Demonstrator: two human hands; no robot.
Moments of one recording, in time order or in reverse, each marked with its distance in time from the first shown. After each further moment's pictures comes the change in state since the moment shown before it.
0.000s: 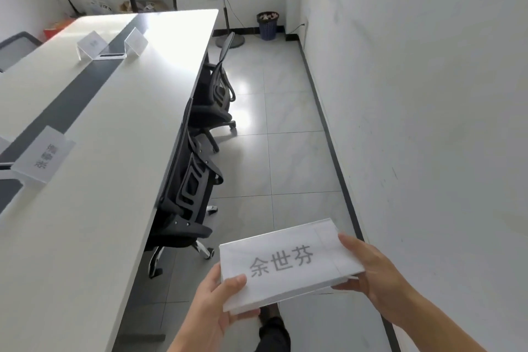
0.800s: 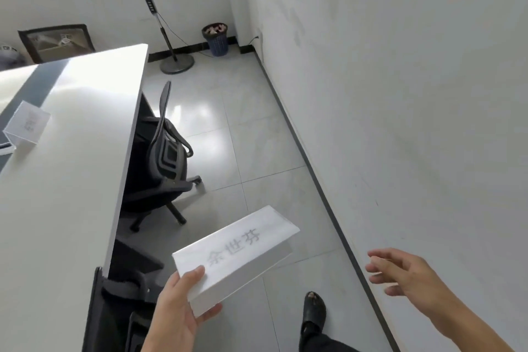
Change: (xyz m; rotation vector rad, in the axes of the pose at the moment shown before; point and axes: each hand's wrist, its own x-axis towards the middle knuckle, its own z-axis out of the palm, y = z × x) left_hand 0.442 0.292 0.051 0.003 0.145 -0.014; right_hand 0.369 -0.241 -0.140 -0.156 0.331 0.008
